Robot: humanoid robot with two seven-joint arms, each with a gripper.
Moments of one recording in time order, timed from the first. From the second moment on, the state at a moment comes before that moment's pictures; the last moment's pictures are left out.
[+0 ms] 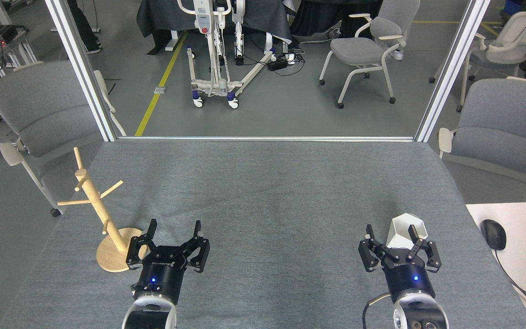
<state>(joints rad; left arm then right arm) -0.07 -0.09 -0.04 -1.59 -1.62 0.02 0.00 -0.11 0.01 -0.09 -1.42 1.54 -0.06 0.01</state>
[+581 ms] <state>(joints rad) -0.01 -0.10 -0.04 -1.63 -1.62 0.00 0.03 -0.11 0.00 -0.12 -1.42 1.54 -0.06 -0.03</state>
